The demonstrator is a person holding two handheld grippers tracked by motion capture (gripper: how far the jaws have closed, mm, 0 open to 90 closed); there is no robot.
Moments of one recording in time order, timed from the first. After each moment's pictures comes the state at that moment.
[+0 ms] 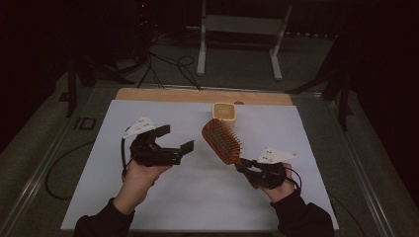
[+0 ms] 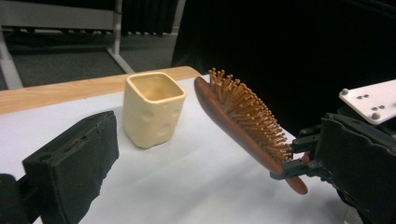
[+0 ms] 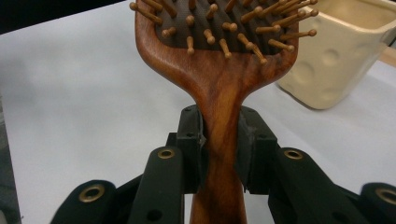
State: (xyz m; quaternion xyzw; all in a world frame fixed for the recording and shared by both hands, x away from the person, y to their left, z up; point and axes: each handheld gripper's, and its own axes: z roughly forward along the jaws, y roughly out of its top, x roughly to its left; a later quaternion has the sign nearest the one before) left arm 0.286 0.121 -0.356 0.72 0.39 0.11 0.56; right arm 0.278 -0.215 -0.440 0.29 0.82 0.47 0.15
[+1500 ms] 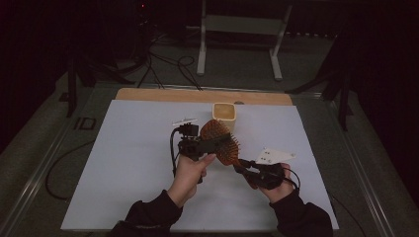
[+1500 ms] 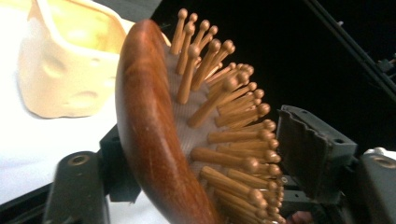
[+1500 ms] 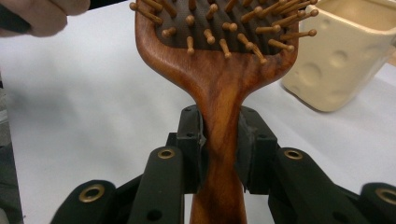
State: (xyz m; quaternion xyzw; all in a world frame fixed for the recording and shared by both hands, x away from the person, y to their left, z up) left arm 0.327 0.035 -0.404 0.65 0.51 -0.05 0.57; right arm 0.277 -0.212 -0.442 0.28 0.83 0.47 0.14
